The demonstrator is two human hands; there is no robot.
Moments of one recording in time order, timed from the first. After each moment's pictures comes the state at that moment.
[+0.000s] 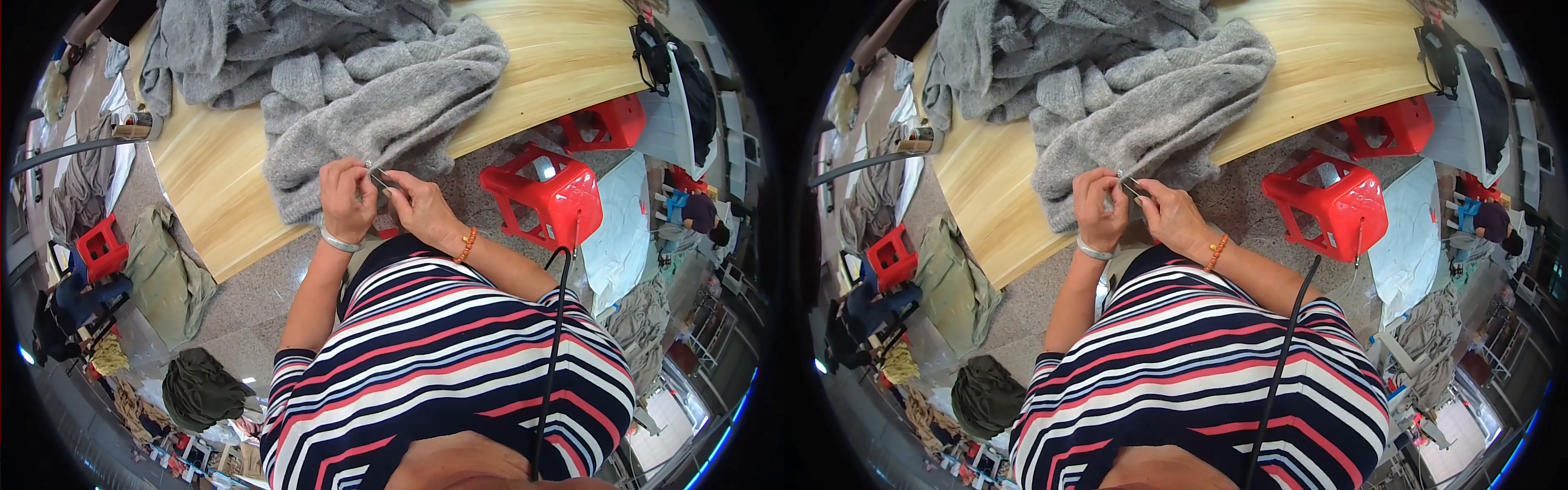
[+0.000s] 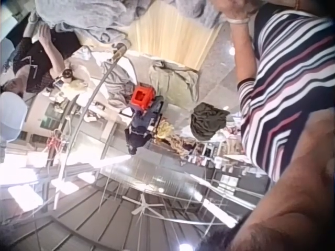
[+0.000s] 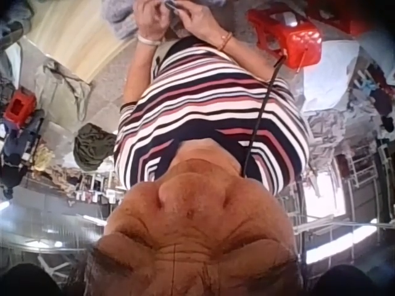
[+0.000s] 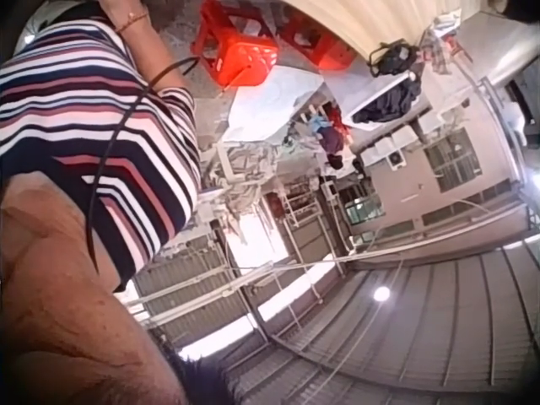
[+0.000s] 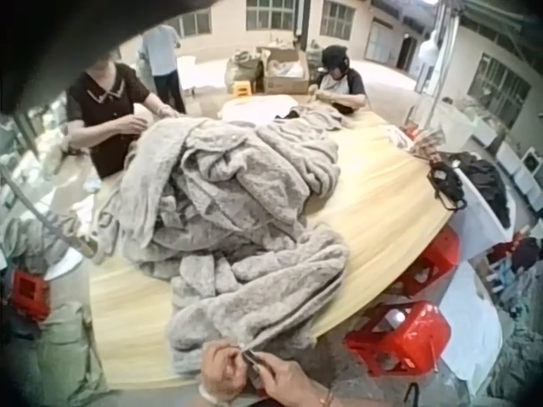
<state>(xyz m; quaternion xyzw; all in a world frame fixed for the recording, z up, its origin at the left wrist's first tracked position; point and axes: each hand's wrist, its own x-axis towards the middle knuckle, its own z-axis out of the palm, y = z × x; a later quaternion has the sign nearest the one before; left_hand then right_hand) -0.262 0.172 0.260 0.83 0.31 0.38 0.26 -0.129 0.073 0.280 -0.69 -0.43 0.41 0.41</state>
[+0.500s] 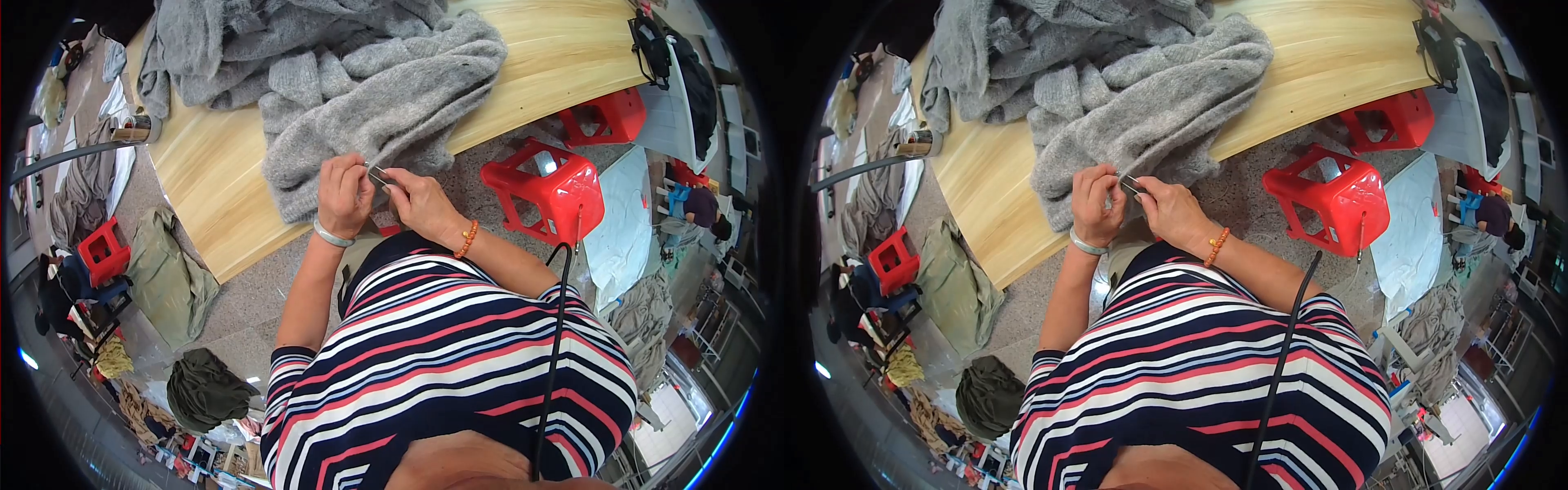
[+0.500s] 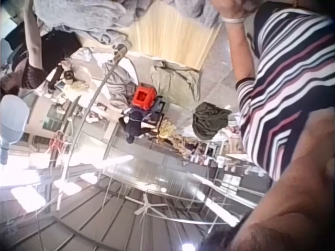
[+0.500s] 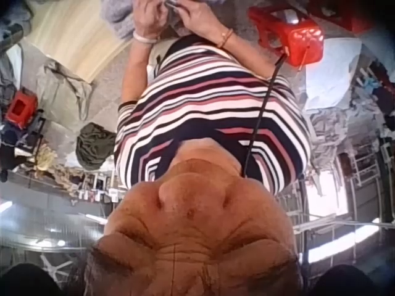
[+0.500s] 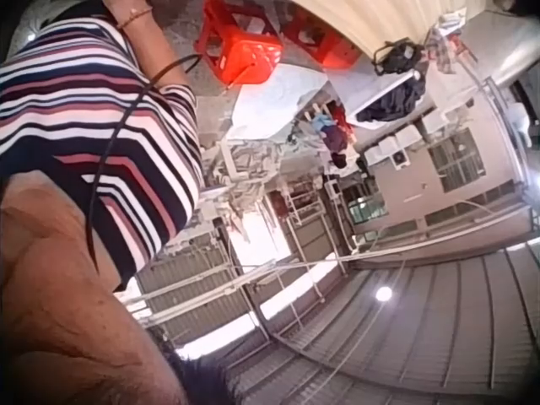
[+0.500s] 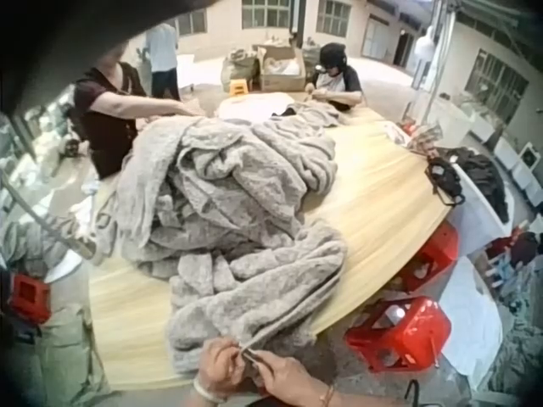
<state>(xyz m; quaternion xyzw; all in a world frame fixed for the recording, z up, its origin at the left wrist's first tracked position) -0.263 0.183 0.263 0.86 0.24 0.38 0.23 -0.126 0.076 0.282 -0.71 -0.47 0.37 0.37</state>
